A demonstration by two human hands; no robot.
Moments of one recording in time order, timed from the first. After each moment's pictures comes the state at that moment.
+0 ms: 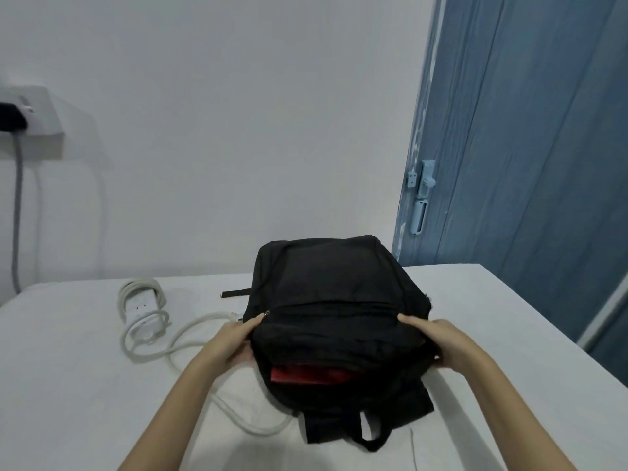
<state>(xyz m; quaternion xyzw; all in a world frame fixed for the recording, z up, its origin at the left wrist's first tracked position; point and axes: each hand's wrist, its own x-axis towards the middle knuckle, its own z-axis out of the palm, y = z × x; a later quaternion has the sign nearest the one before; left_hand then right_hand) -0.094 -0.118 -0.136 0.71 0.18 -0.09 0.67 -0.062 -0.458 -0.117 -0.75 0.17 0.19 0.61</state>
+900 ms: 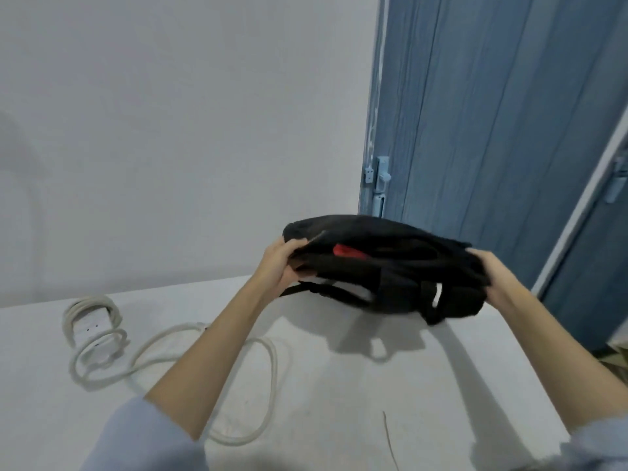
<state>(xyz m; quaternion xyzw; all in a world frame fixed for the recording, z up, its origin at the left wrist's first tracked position) -0.026 -0.229 -0.048 0.57 -0.07 -0.06 0.82 -0.057 -0.549 -0.041 -0.58 0.12 -0.04 0.81</state>
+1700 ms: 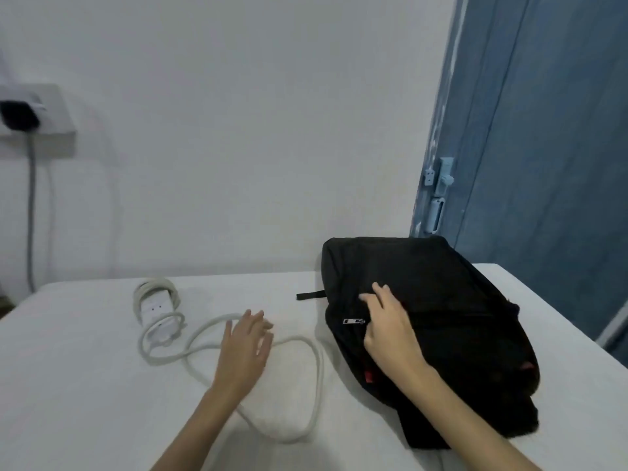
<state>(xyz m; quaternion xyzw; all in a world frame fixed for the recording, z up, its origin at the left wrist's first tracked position) -0.088 -0.093 -0.201 0.96 -0.02 0.21 0.21 -0.077 -0.345 -0.123 -0.97 -0.11 -0.19 0.14</state>
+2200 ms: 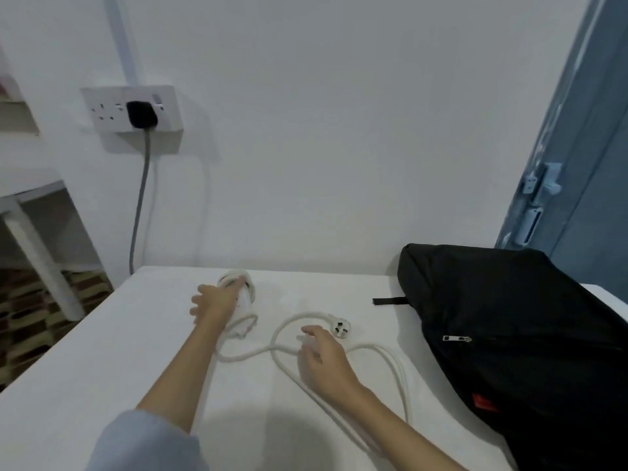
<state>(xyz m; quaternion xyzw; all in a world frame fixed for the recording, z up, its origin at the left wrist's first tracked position) -0.067 0.090 -0.131 0.74 0.47 0.15 0.45 -0.102 -0.133 -0.178 -0.85 -0.23 0.05 0.47</state>
